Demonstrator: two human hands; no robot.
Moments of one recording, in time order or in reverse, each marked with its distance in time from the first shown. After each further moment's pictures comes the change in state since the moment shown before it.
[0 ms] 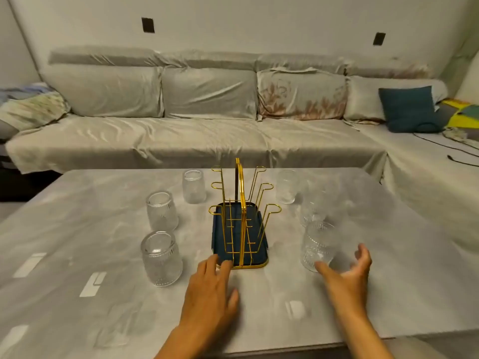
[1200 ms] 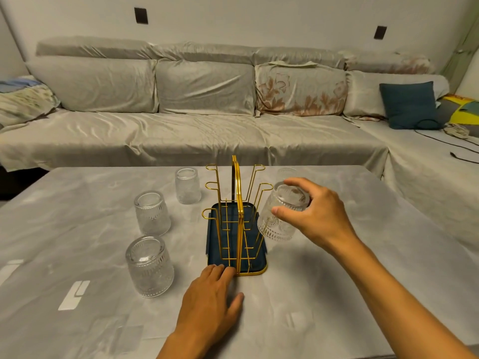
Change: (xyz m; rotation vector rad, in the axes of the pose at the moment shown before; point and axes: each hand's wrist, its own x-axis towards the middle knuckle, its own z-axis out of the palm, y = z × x) left_hand 0.030 -0.013 0.026 0.049 -0.034 0.092; right_hand 0.038 -0.134 0.042 -0.294 -0.482 -0.709
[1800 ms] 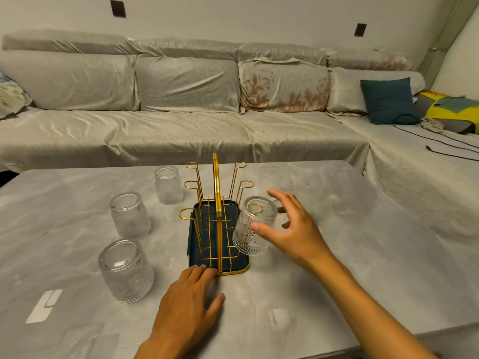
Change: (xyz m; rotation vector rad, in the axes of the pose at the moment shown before) left_hand -0.002 -0.003 -0.003 -0.029 0.023 0.009; right_hand -0.028 0.032 0.021 0.109 -0.074 0.029
